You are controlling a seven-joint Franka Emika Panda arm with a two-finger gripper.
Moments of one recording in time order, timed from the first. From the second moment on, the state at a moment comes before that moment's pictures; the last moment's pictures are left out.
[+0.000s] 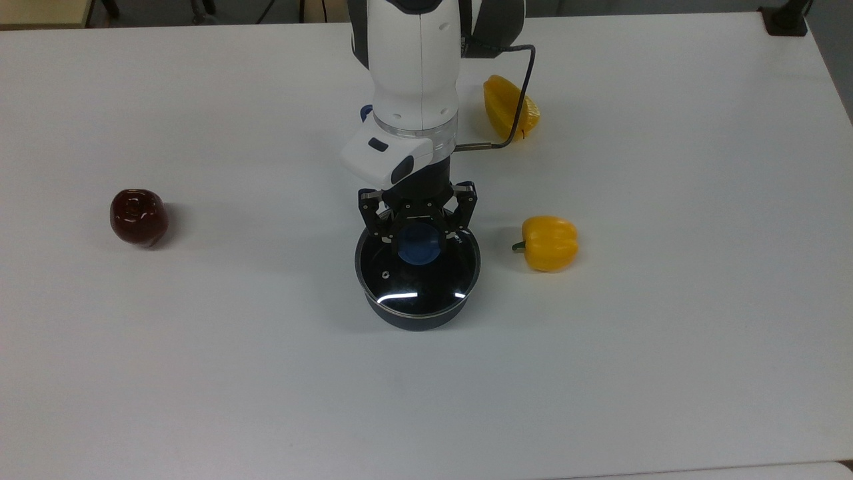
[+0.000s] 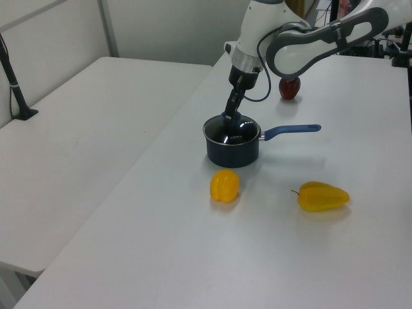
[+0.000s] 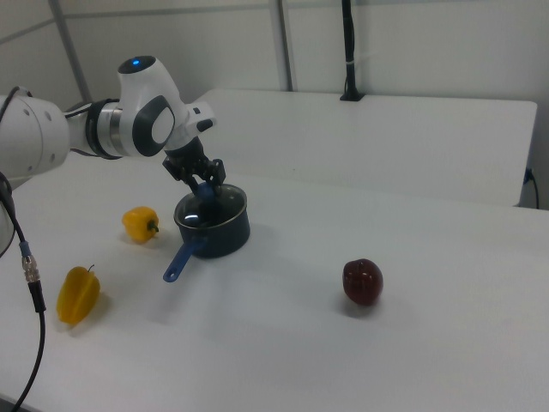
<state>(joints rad) 0.14 0.49 0.06 -1.50 -0.07 2.30 0.07</state>
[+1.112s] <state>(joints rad) 0.07 0.24 0.04 -1.54 -0.08 1.91 0.11</state>
